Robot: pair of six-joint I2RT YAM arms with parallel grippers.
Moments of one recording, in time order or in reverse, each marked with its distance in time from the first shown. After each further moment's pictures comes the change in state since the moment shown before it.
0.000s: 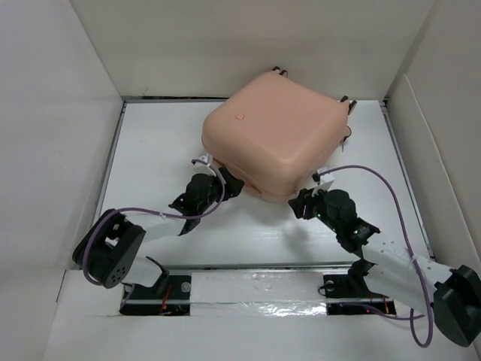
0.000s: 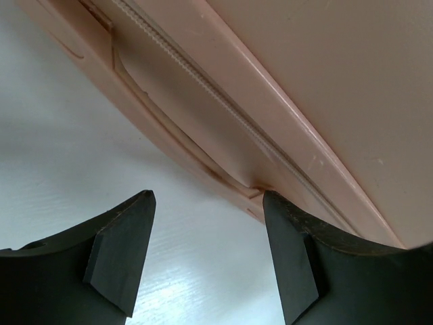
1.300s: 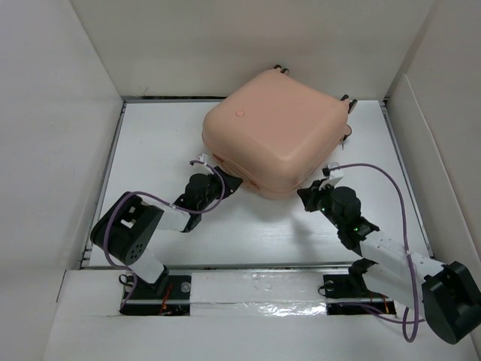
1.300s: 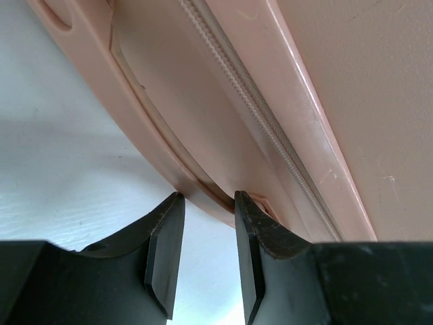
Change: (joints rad) left arm 0.068 0.202 -0.017 0.294 0.090 -0.154; right arm -0.127 0.066 -0.040 0.197 -0.025 0.035
